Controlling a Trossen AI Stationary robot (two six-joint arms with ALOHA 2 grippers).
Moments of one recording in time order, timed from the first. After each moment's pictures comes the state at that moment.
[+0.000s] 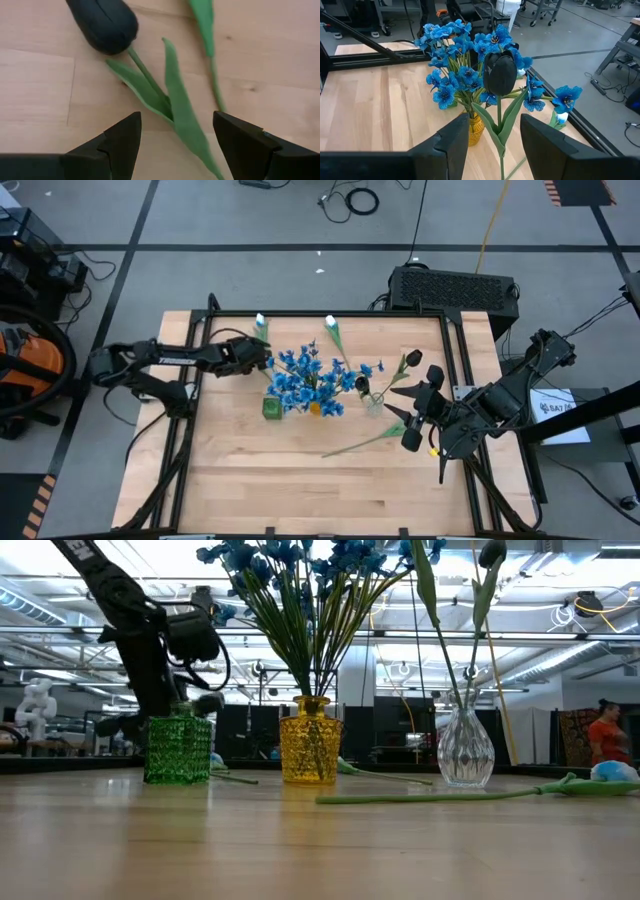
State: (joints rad) left arm 0.45 1.36 0.55 -0.32 -0.29 -1.20; right arm 0.67 1.19 1.24 -0.81 0.99 0.61
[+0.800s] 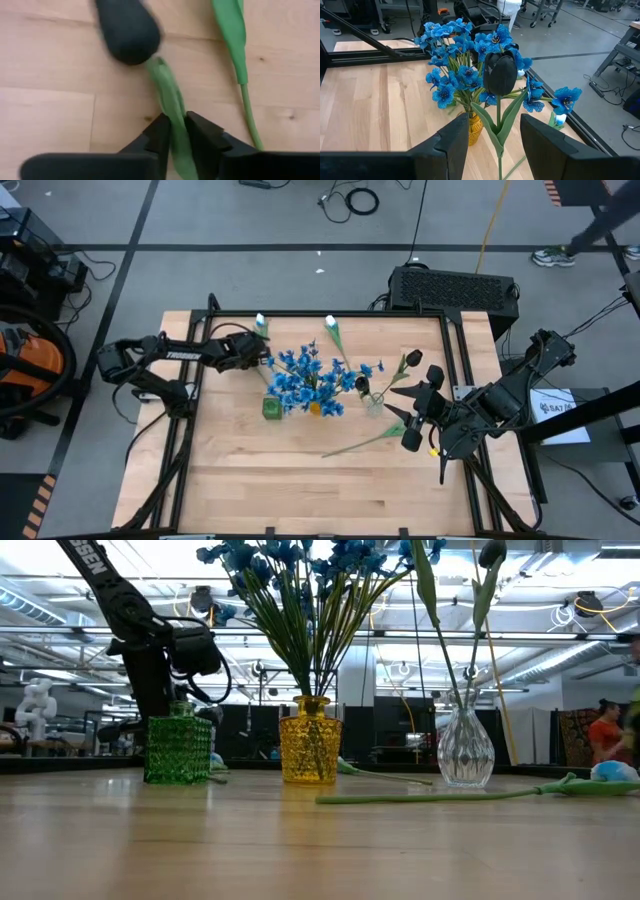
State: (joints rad) left arm 0.55 1.43 0.55 -0.28 -0.29 -1.06; right arm 0.67 1.19 1.24 -0.81 0.99 0.59
